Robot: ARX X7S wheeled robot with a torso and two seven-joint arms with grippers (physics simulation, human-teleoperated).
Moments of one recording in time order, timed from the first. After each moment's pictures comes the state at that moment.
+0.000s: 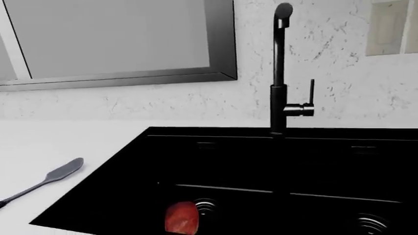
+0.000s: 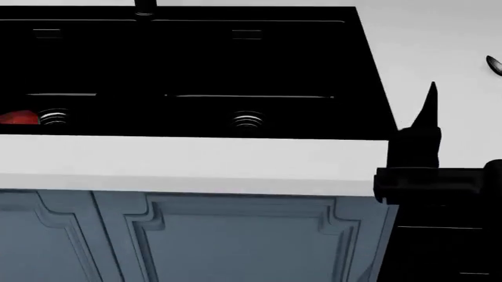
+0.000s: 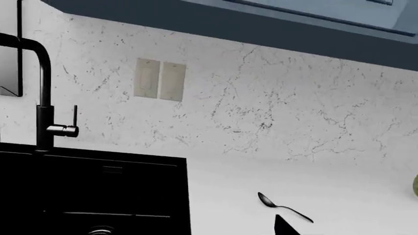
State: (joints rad) left arm -0.98 -0.34 -0.10 0.55 -0.26 -1.55 -0.16; right arm 0.84 0.64 0.35 -0.78 1.53 1.48 0.96
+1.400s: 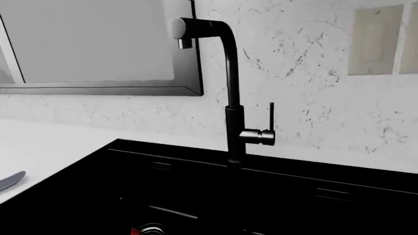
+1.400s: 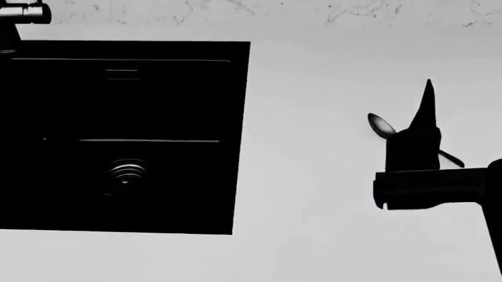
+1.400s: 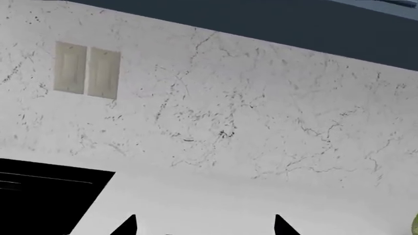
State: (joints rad) left arm -1.00 -0.47 -0.18 0.53 -0.49 -1.57 -0.41; right arm 0.87 0.76 0.27 -0.76 1.66 1.37 1.01
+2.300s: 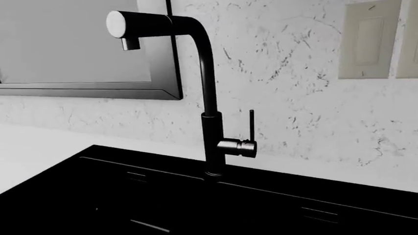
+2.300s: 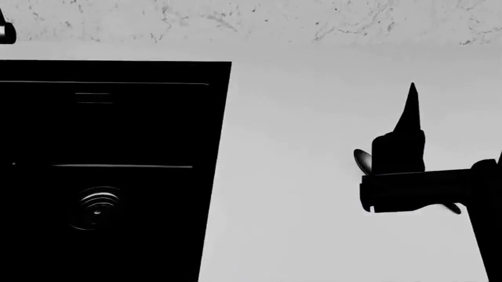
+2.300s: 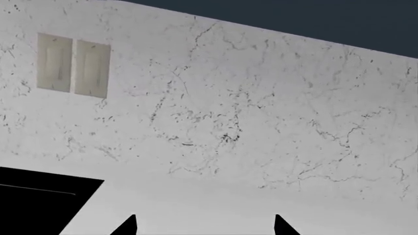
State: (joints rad) left arm -0.98 -0.50 -0.18 0.50 -0.59 -1.53 -0.49; right arm 0.86 0.77 0.22 -0.76 1.65 1.33 1.00
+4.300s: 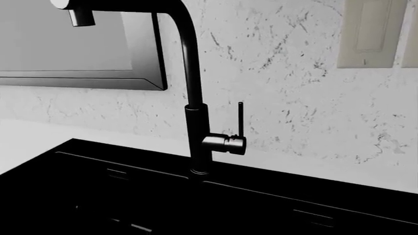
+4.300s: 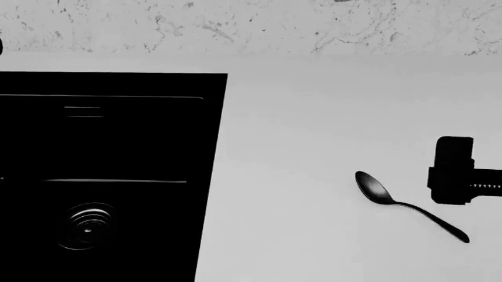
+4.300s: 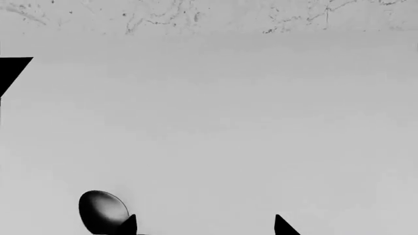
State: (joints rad) left arm -0.93 -0.53 -0.17 0.43 -0.67 -1.45 -0.52; right arm 1.10 0.94 -0.31 0.05 1.52 1.27 0.61
